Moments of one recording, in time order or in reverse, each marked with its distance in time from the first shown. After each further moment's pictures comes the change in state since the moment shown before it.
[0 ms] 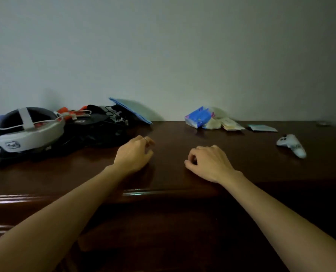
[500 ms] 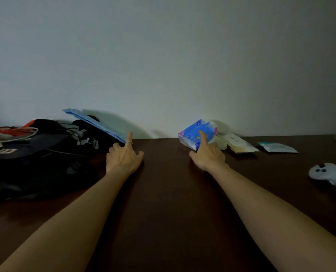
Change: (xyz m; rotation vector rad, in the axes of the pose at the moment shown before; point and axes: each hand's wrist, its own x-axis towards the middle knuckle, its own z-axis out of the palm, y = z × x) left_hand 0.201 -0.065 0.136 0.090 -0.080 -0.374; right_hand 0.215 0.099 0.077 0.250 -0.014 0.580
